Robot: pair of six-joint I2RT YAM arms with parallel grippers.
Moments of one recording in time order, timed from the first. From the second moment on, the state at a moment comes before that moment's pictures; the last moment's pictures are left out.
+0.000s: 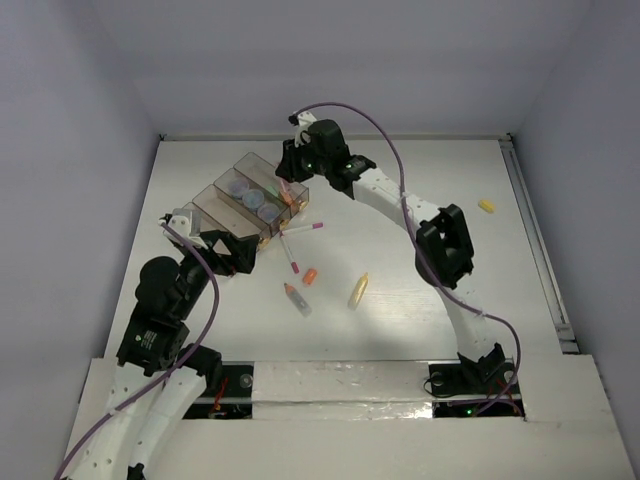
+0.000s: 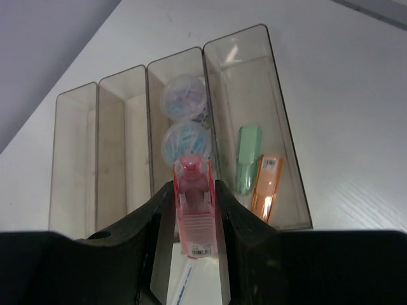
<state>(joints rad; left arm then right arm) -0.34 0.42 0.68 -0.33 0.03 -0.33 0.67 2.25 2.07 -0.20 -0.25 0.27</state>
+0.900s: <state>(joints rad) -0.33 0.44 0.68 -0.33 0.03 -0.33 0.68 2.46 2.22 -0.17 -0.19 0.21</state>
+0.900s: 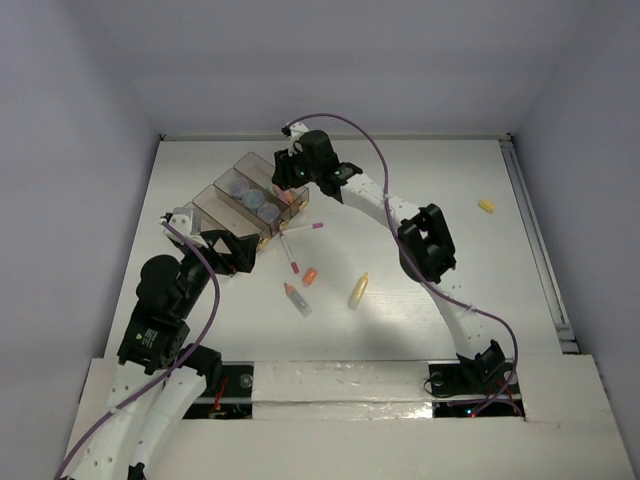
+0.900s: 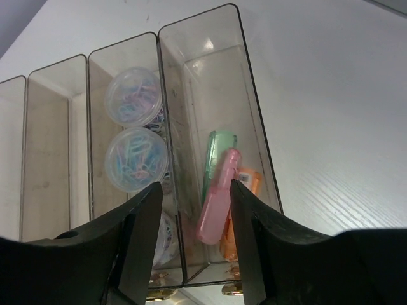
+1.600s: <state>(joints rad) -0.31 0.44 0.68 -0.33 0.03 -0.33 0.76 2.01 1.58 0.01 -0.18 0.21</state>
